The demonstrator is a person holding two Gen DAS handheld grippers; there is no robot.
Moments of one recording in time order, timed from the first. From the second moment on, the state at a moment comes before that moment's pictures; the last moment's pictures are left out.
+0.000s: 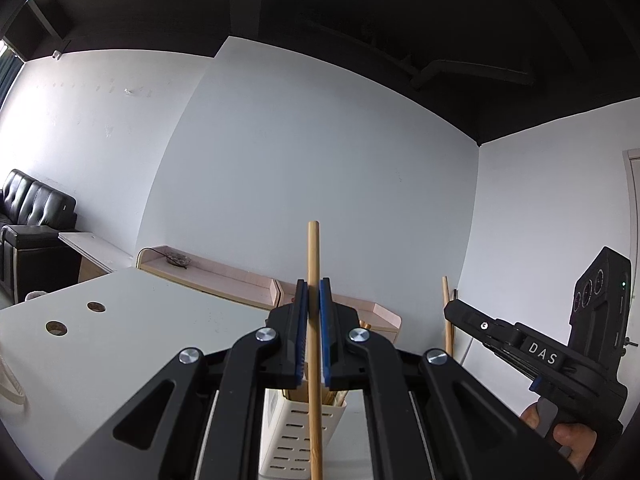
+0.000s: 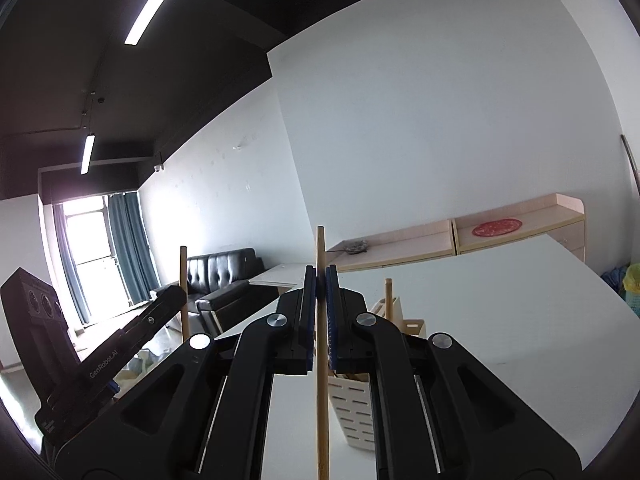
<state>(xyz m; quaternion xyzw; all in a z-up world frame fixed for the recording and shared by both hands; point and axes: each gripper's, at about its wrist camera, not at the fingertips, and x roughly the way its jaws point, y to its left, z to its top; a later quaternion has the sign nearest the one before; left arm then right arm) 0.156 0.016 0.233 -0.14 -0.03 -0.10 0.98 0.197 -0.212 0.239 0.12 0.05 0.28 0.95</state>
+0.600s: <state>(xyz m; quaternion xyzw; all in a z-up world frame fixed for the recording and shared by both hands) 0.261 0.009 0.253 -0.16 -0.09 -0.08 0.98 0.311 -0.204 0.271 0.15 -0.01 0.24 0.96</state>
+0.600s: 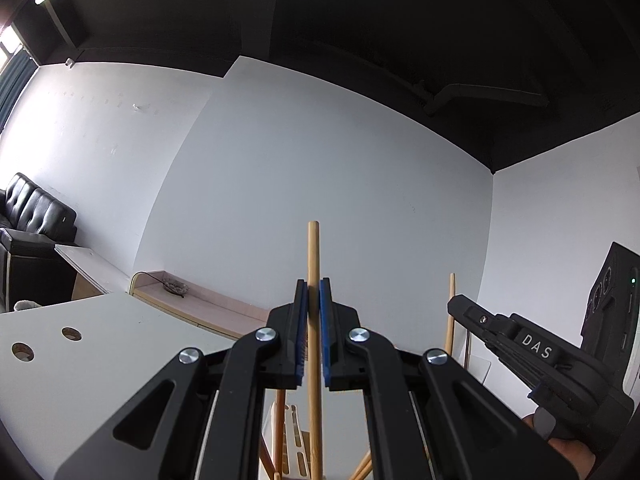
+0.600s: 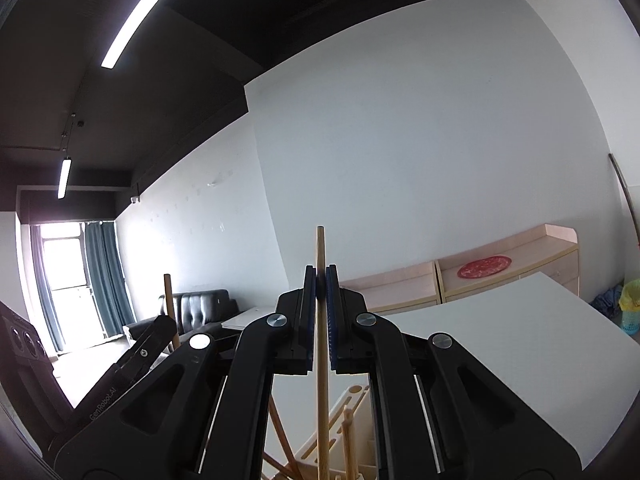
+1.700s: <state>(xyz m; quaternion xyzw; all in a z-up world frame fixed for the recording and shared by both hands) 0.278 -0.029 0.231 -0.07 -0.10 -0.07 0.99 0.304 -0.181 0.225 0.11 -0.09 0.24 0.96</state>
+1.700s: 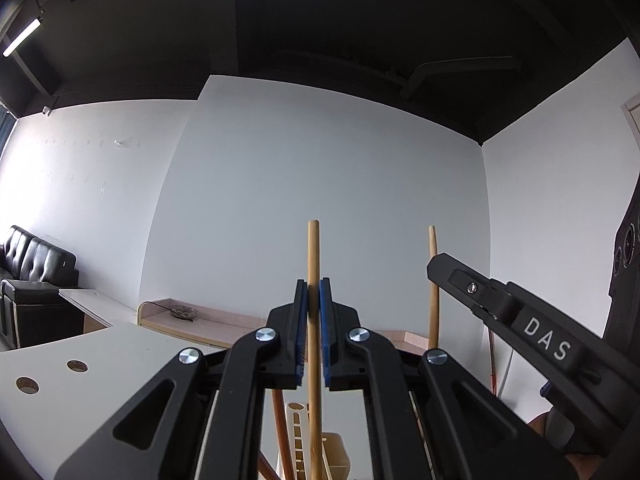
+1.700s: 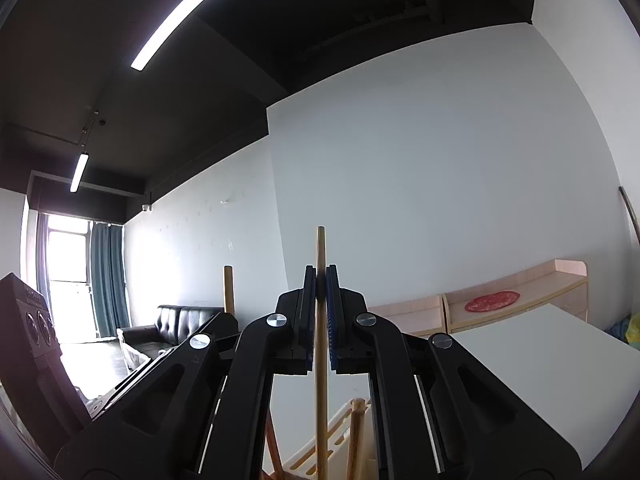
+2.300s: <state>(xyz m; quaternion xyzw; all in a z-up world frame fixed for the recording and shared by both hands) 0.272 -0.033 0.219 -0.02 -0.06 -0.07 1.00 0.292 -0.192 0.192 0.10 -0.07 0.25 0.96</state>
